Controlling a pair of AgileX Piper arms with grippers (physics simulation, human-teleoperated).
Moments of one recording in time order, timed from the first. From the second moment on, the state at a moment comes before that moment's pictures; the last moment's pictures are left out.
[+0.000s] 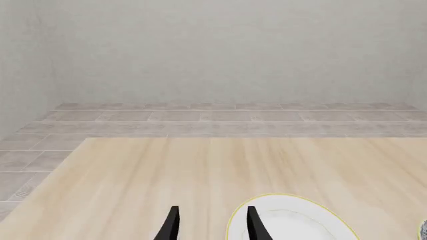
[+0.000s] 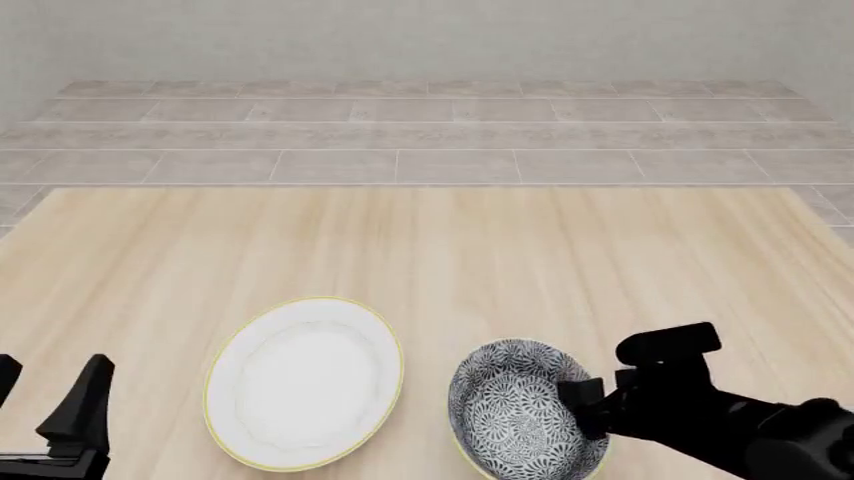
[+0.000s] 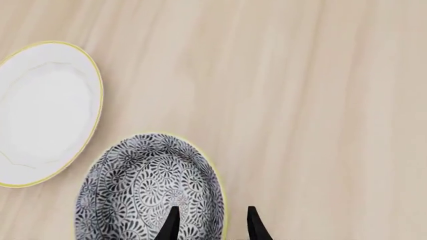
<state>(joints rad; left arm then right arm) 0.00 0.00 0.00 0.00 0.00 0.45 1.12 -0.31 0.05 0.22</state>
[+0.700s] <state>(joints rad) 0.00 0.00 0.00 0.00 0.00 0.48 1.21 -0.28 -0.04 0.28</state>
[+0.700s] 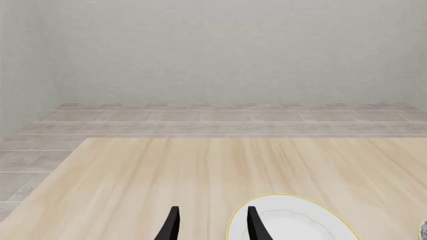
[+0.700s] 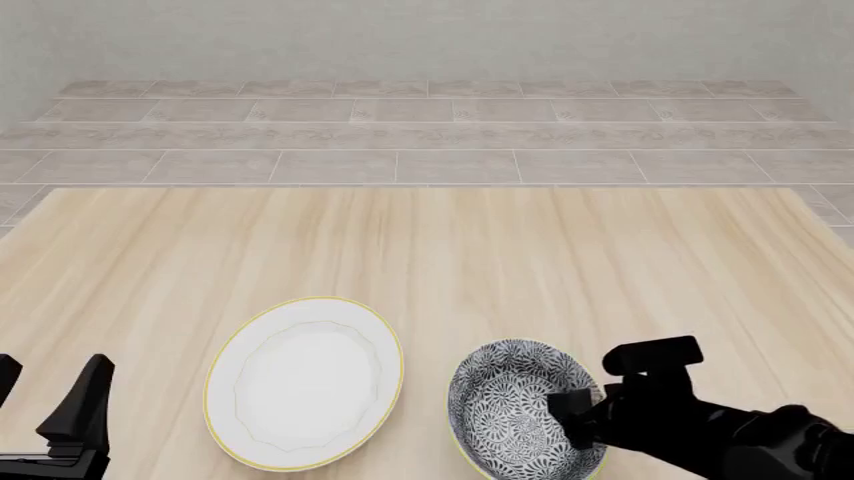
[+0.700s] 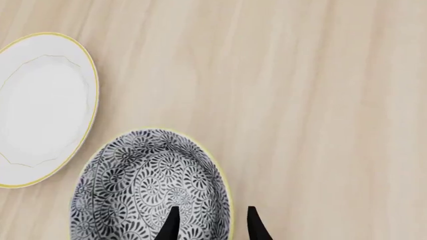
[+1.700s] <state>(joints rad) 0.00 0.00 0.00 0.00 0.00 0.43 1.10 -0.33 0.05 0.24</state>
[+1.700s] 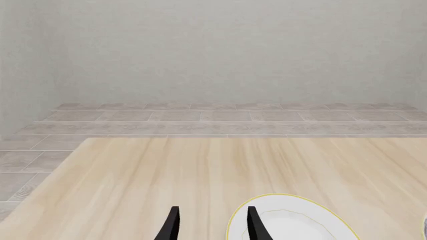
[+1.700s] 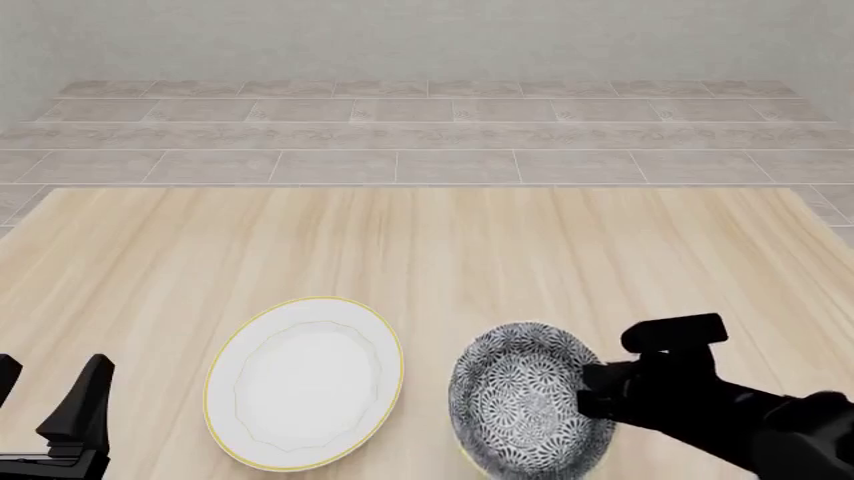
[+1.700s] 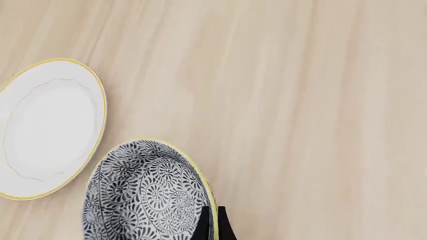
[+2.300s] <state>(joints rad) 0.00 0.00 0.00 0.00 0.00 0.49 1.03 -0.43 0.08 0.33</state>
